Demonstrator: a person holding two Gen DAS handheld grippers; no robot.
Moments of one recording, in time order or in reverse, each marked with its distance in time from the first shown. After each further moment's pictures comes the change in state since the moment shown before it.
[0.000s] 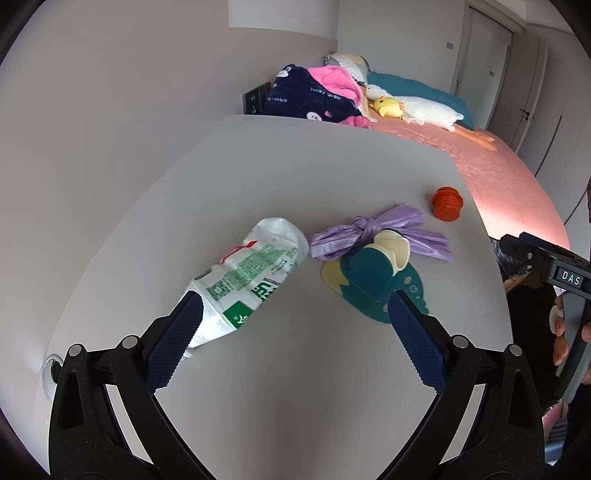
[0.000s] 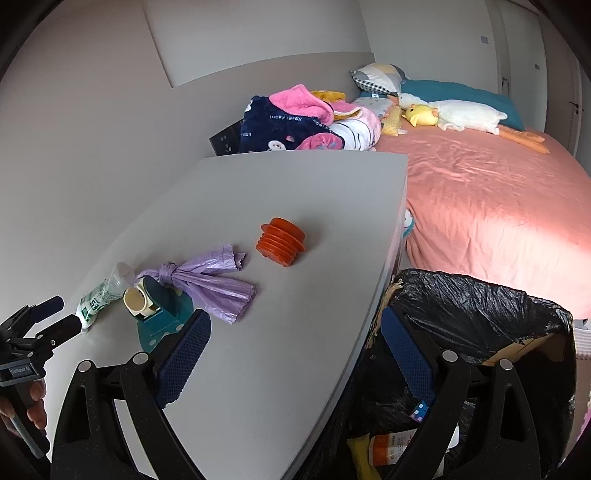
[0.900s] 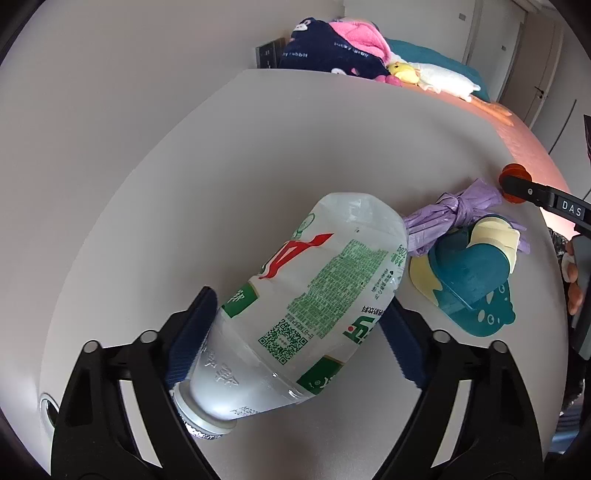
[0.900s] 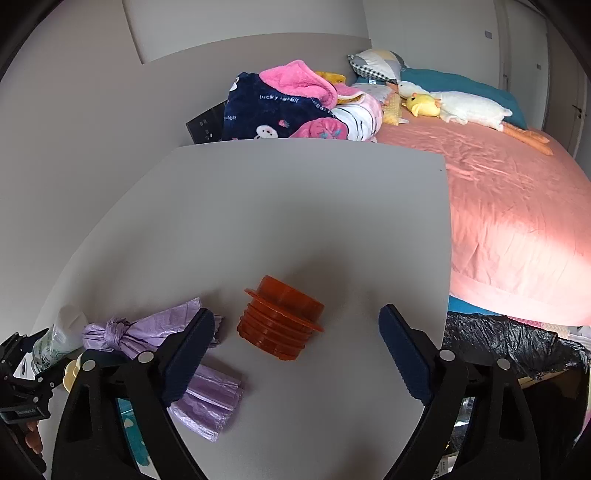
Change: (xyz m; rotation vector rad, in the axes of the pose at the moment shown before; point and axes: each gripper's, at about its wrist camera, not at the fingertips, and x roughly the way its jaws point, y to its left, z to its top) left arm 0.072 0.042 0.007 0.012 0.147 0.017; right arm 0.091 0.013 0.046 -0.006 0.062 -0.062
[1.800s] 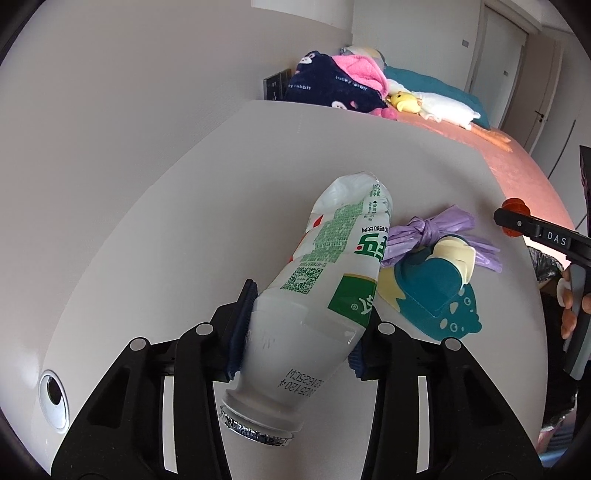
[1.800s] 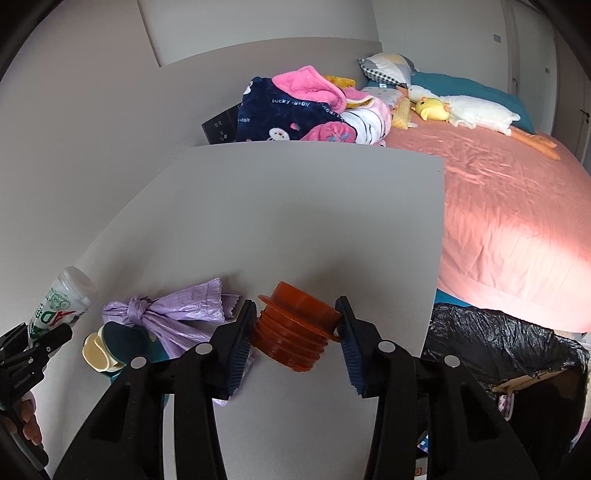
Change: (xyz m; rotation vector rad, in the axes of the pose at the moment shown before) left arm -0.040 -0.013 -0.010 -0.039 -0.125 0.013; right arm -0.034 -0.002 -0.015 -0.028 -0.020 0.053
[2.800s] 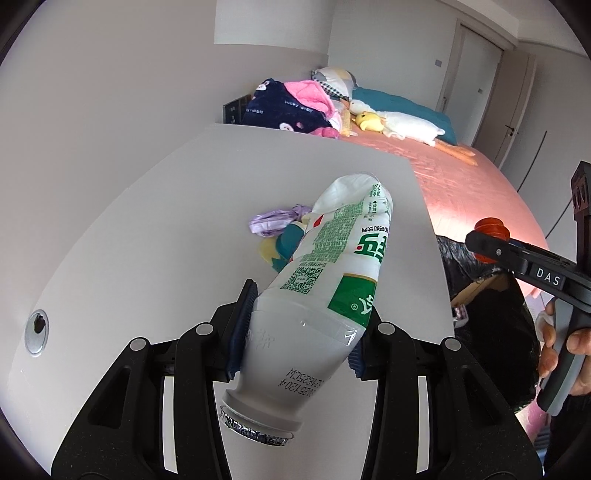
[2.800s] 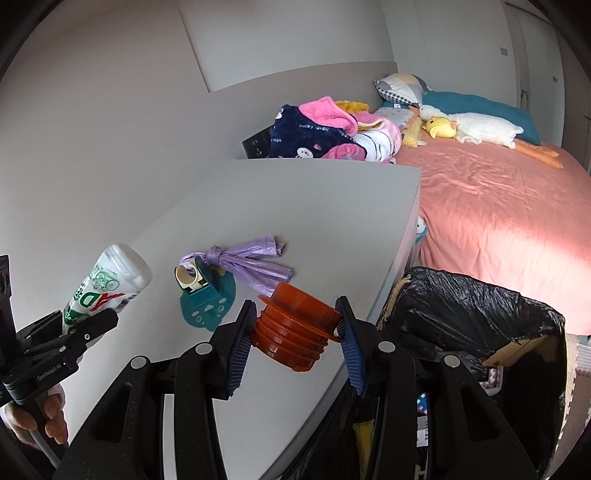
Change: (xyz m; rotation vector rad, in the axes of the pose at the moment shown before) left arm -0.078 -0.079 -0.036 -0.009 -0.080 -0.103; right arm -0.117 -0.003 -0.060 -0.030 -0.068 0.085
